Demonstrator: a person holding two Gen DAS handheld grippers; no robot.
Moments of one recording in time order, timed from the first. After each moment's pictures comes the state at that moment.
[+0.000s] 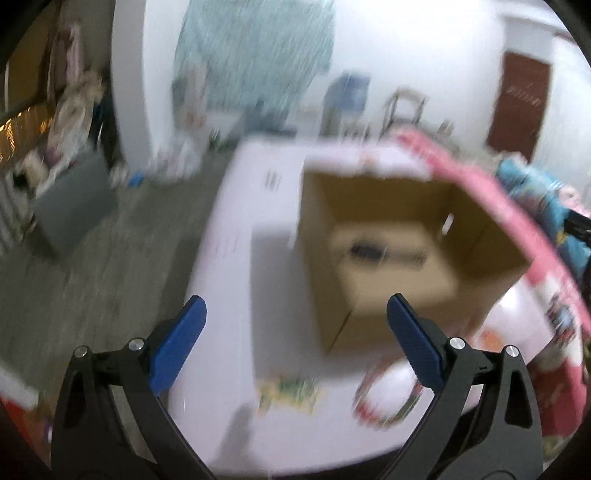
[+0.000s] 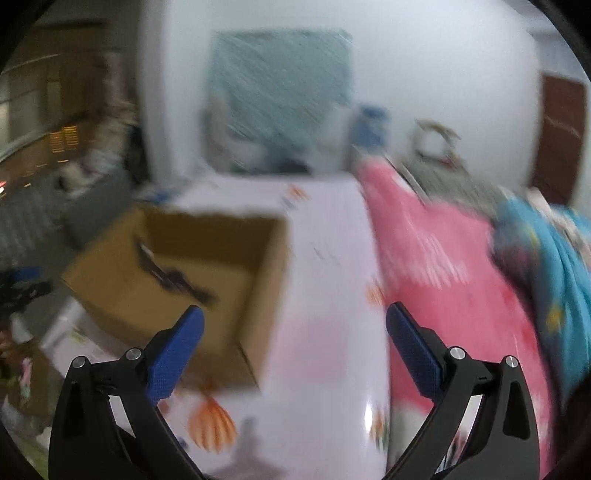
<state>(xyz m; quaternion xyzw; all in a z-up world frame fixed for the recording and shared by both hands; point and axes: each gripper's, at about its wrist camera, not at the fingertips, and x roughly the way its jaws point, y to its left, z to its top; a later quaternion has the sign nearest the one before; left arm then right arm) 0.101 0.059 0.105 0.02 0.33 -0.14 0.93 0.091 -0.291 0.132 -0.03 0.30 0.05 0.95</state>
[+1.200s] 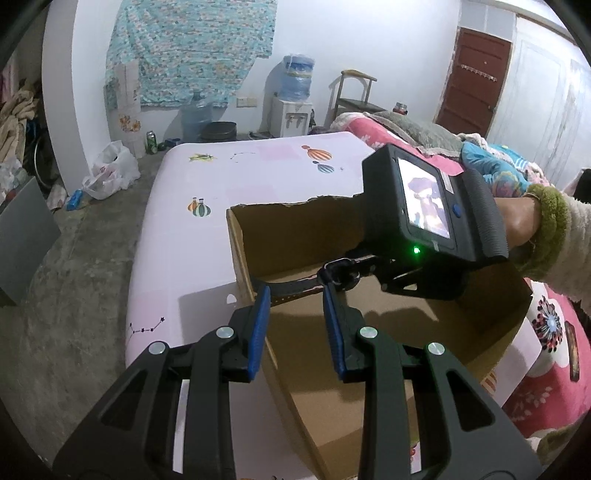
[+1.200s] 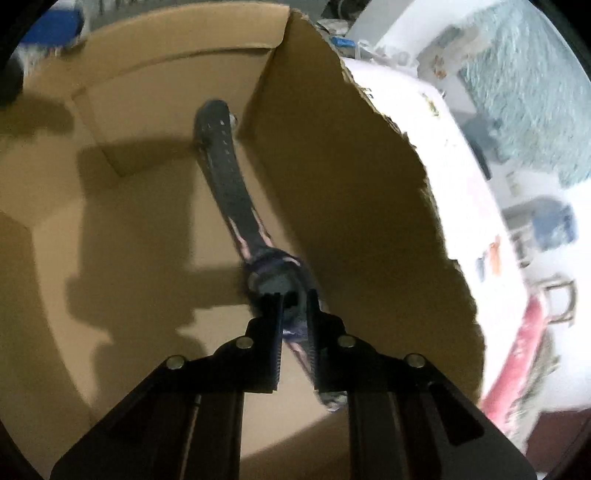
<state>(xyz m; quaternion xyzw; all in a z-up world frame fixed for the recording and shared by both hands) 0.213 0.006 0.087 0.04 0.38 -0.25 0.89 0.299 -0.123 -0.008 -0.41 0.49 0.25 0.72</state>
